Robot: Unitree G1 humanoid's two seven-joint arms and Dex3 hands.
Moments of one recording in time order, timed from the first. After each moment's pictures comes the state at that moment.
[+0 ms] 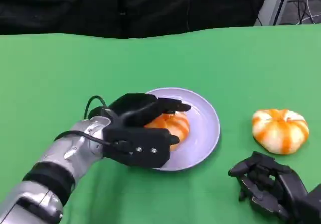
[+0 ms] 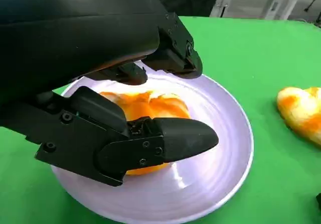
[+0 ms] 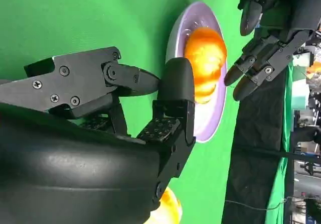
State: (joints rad) left arm -0.68 0.16 -0.44 0.90 0.52 -0.55 -0.06; right arm -0.13 -0.01 -0.05 0.85 0.06 -0.74 0.33
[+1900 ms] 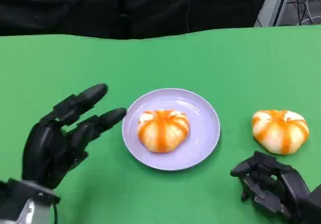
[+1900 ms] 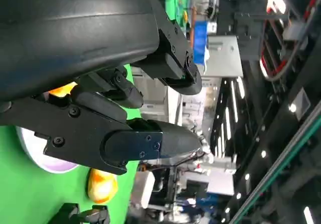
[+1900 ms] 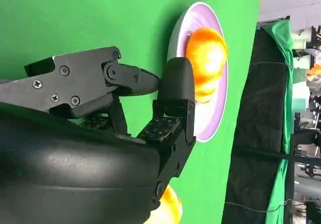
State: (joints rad) left arm -0.10 0.04 0.14 0.37 -0.56 -0.38 -0.64; right arm -0.15 -0.02 -0.07 0.90 0.06 -0.76 0.35
